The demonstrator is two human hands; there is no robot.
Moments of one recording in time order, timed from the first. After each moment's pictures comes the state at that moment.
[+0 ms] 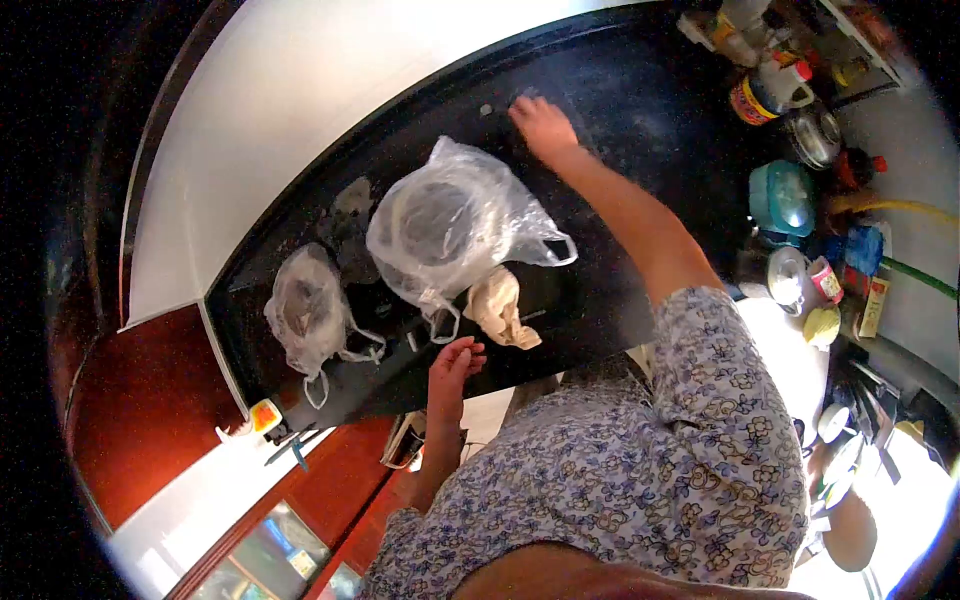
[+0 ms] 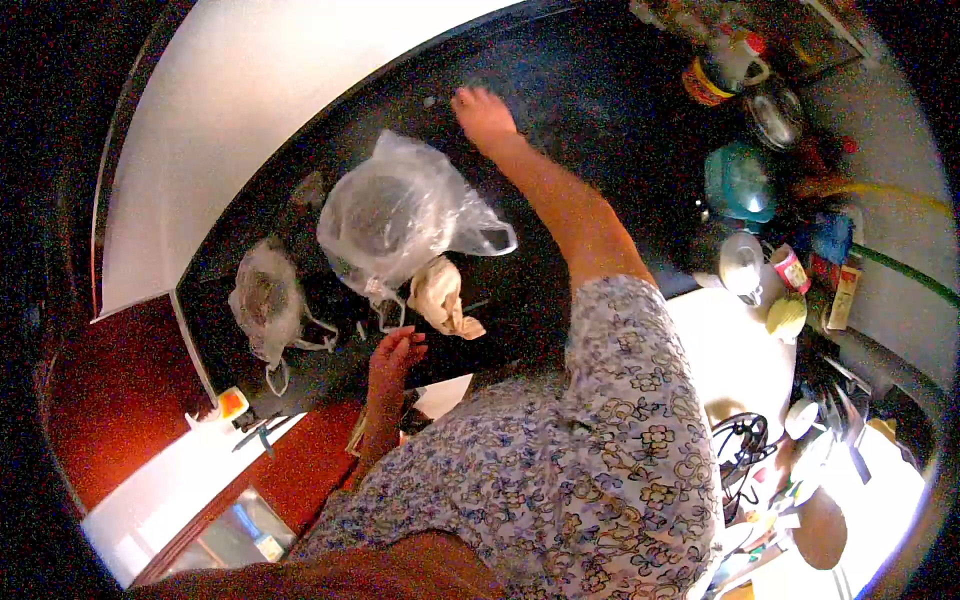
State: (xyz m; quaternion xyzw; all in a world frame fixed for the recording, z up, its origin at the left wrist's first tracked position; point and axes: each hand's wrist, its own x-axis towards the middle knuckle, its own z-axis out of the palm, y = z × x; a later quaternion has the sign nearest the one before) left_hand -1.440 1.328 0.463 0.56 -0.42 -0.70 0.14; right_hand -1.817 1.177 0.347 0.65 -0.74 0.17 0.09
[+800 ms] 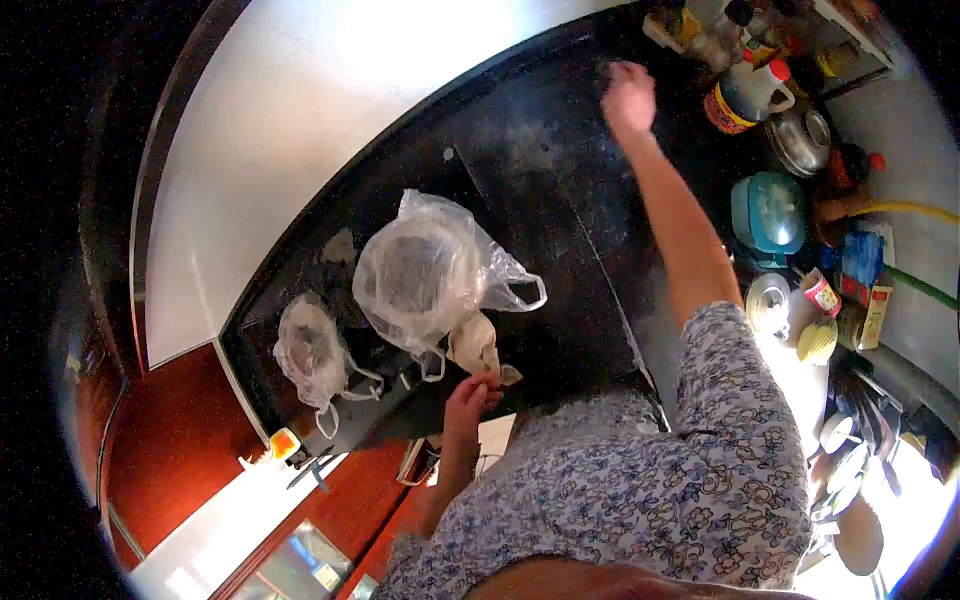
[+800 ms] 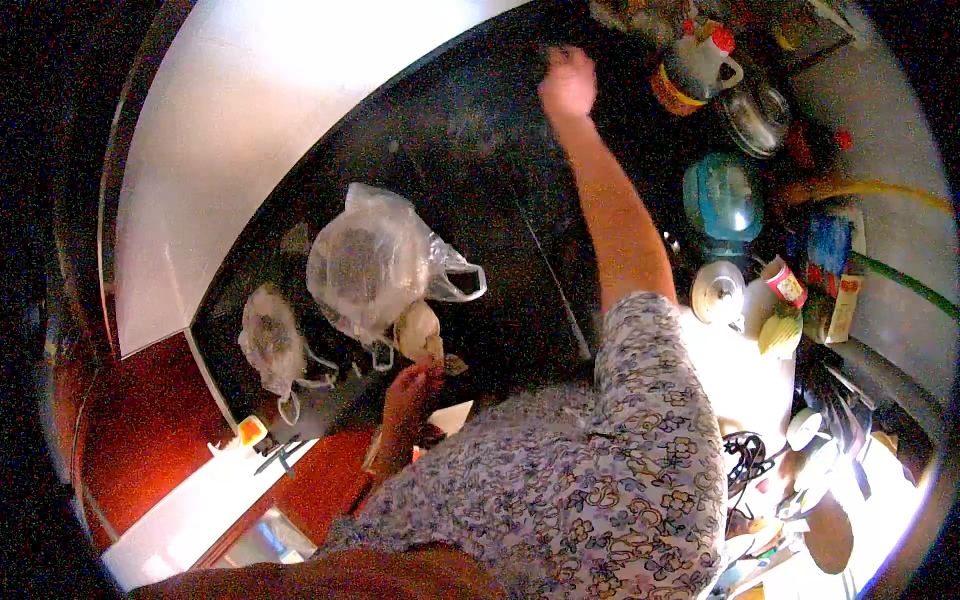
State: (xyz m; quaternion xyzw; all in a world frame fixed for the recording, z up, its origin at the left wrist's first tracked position) left_hand -1.495 1.347 0.461 0.57 -0.40 -0.71 0.07; right_hand -1.995 1.232 0.357 0.33 -0.88 0.31 0.16
